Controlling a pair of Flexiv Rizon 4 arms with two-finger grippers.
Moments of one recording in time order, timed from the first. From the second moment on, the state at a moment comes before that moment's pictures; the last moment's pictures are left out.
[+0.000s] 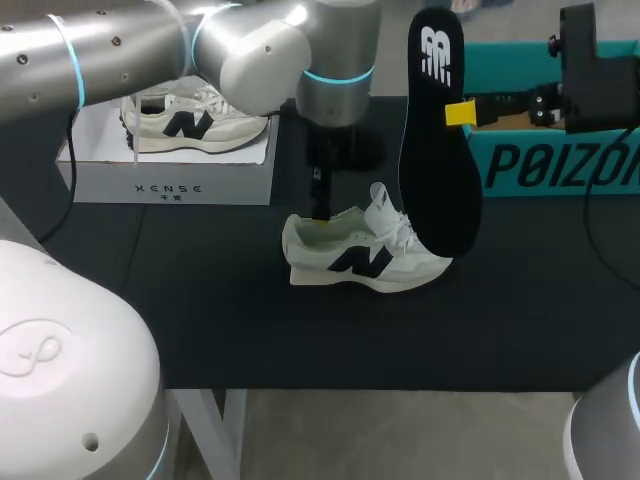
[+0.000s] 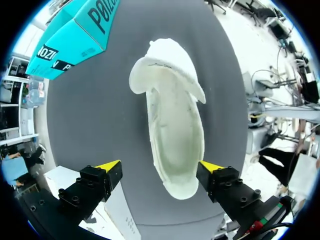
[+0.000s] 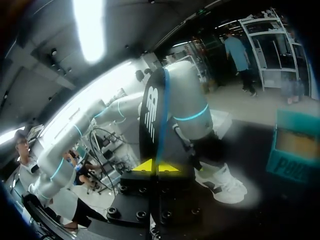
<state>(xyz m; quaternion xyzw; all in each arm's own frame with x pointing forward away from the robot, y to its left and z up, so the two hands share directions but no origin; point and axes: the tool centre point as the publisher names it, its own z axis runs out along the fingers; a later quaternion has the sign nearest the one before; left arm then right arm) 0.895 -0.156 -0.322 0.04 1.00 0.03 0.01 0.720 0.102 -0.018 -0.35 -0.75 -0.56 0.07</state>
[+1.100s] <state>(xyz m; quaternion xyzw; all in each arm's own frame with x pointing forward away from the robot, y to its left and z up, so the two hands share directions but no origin) 0.910 -0.204 -0.375 0.09 1.00 -0.02 -0.02 0.720 0.102 -0.018 -0.35 -0.75 -0.56 0.07</state>
